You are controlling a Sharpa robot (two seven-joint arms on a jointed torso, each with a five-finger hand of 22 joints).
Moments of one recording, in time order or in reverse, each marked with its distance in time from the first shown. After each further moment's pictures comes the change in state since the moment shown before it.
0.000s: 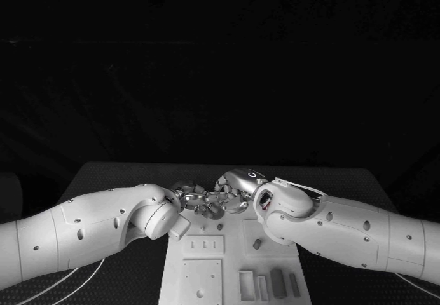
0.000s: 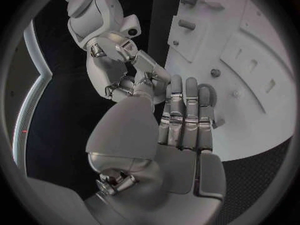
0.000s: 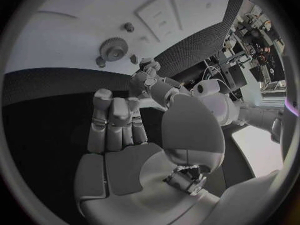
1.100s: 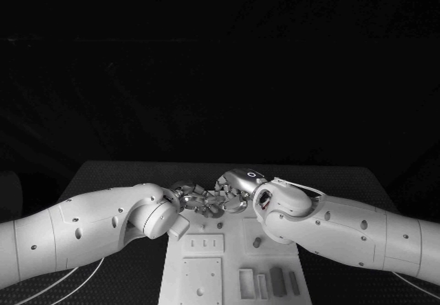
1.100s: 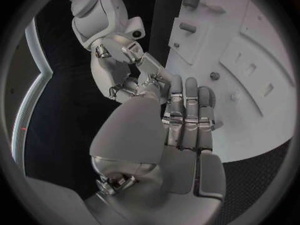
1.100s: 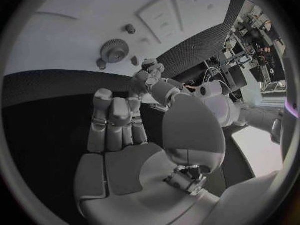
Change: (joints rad) left arm -0.001 -0.009 -0.001 0.010 0.017 0.010 0.003; left_hand 0.183 0.048 0.122 0.019 -0.003 0.010 0.003 -0.018 -0.023 0.005 -0.002 0.004 0.017 0.004 -0.004 0.011 -0.005 0.000 -0.018 0.000 0.012 -0.015; right arm -0.010 0.008 0.002 -0.017 -0.005 0.001 0.007; right_hand -0.007 -0.009 0.005 0.000 -0.004 0.005 0.001 0.003 0.002 0.004 -0.004 0.000 0.000 0.002 0.002 0.000 0.000 0.004 0.000 0.000 0.000 0.001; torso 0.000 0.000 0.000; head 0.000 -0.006
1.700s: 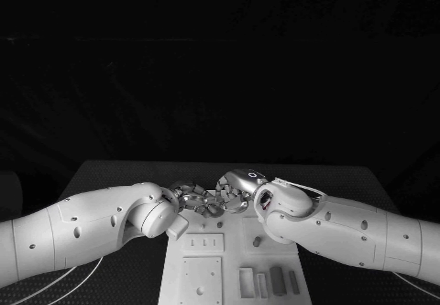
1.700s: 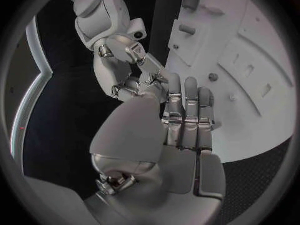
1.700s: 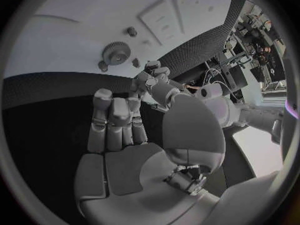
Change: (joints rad) left arm 0.000 -0.004 0.000 -0.003 0.002 0.025 -0.005; left_hand -0.051 0.031 0.059 -0.026 0.078 0.011 0.007 0.018 -0.034 0.020 -0.020 0.077 0.066 0.007 -0.014 0.070 0.022 -0.015 -0.004 -0.004 0.034 -0.003; right arm -0.005 -0.003 -0.001 -0.004 0.000 0.001 0.001; right_hand -0.001 -0.001 0.000 0.000 0.000 0.000 0.000 -0.005 -0.002 0.000 0.000 0.000 0.000 0.000 0.000 0.000 0.000 -0.006 0.003 -0.003 0.000 0.000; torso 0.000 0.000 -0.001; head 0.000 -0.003
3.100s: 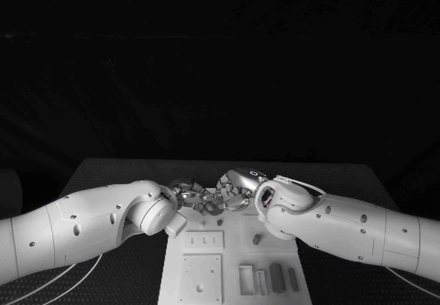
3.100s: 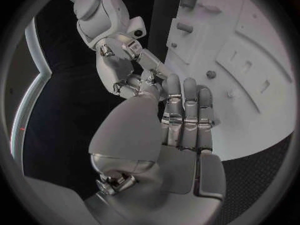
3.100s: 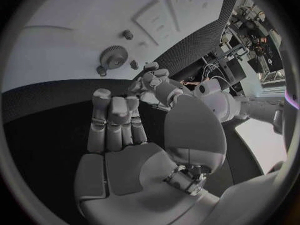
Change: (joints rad) left arm -0.001 -0.001 0.000 -0.010 -0.005 0.000 -0.003; left_hand -0.019 -0.017 0.019 -0.022 0.188 0.001 0.001 0.028 0.000 -0.033 -0.014 0.120 0.142 0.004 -0.018 0.074 -0.004 0.000 -0.021 0.004 0.052 -0.006; right arm -0.002 0.001 0.000 -0.026 0.093 0.008 0.049; right_hand -0.046 -0.074 -0.062 0.040 0.000 -0.048 0.062 -0.072 0.023 -0.047 0.047 -0.017 0.007 -0.019 0.029 -0.016 -0.001 0.001 -0.017 0.009 -0.011 0.000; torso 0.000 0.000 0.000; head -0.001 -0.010
